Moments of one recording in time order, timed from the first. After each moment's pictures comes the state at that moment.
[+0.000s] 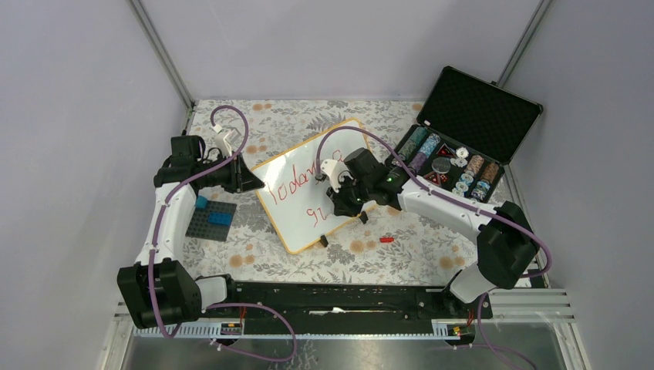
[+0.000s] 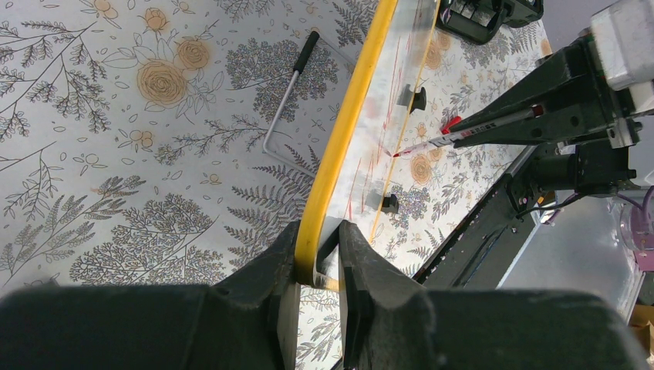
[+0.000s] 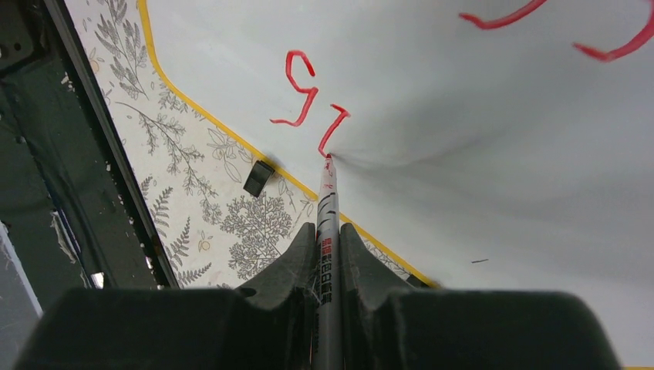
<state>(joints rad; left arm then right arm) 0.14 1.21 1.03 -0.74 0.91 0.16 0.80 1.55 1.13 -0.47 -0.36 -0.24</state>
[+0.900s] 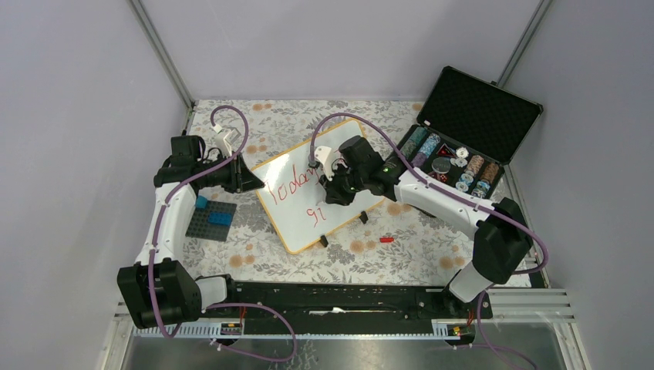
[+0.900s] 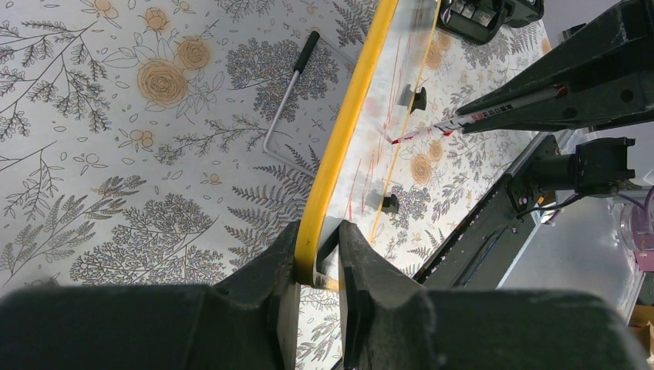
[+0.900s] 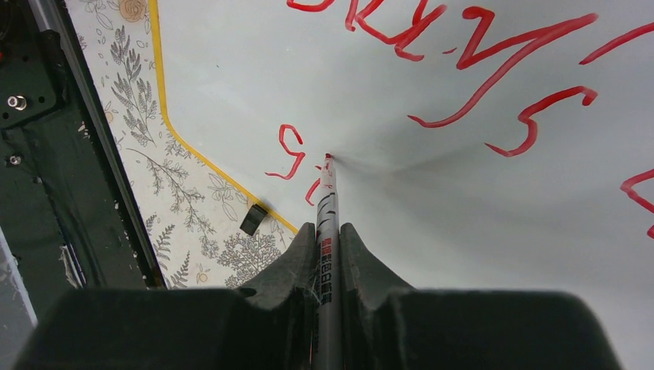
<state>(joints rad) 0.14 1.21 1.03 -0.74 0.91 0.16 0.80 1.59 1.28 -0.49 -0.36 -0.24</state>
